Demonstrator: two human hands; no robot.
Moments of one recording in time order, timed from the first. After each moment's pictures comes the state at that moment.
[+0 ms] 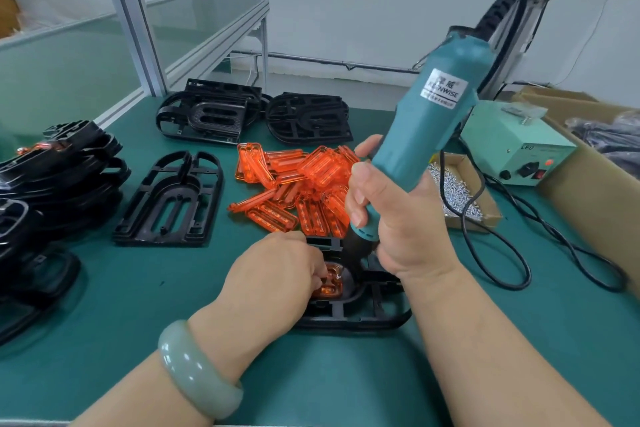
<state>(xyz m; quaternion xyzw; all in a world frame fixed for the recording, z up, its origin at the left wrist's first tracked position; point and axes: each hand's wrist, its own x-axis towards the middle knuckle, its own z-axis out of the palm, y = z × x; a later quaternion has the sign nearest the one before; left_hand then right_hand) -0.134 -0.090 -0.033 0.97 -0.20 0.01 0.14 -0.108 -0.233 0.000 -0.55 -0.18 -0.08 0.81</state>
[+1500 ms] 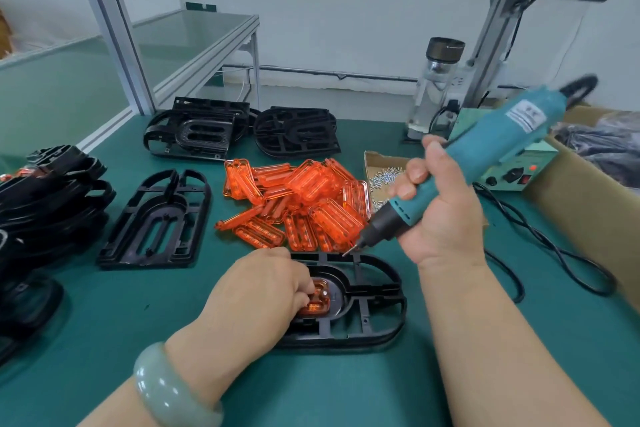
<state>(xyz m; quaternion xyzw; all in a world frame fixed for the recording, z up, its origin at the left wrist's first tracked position) -0.129 -0.088 -0.034 0.97 -0.20 -0.02 0.14 -0.087 -0.276 0.005 -0.37 -0.06 -0.14 0.92</state>
